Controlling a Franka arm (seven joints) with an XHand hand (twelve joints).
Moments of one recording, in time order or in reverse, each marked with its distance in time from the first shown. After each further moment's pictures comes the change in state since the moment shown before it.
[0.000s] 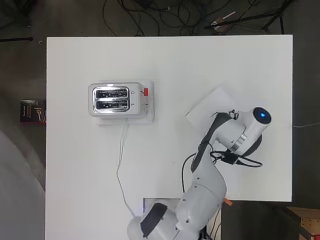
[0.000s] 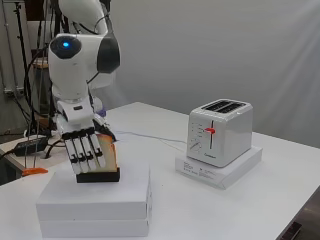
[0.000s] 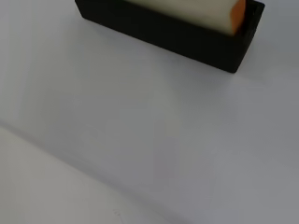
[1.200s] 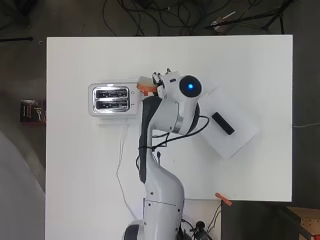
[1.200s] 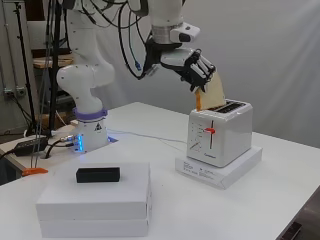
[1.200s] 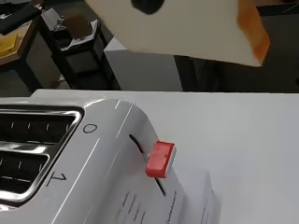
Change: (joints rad) arm 0.188 -0.174 0.313 0.157 0.228 -0.017 -0.194
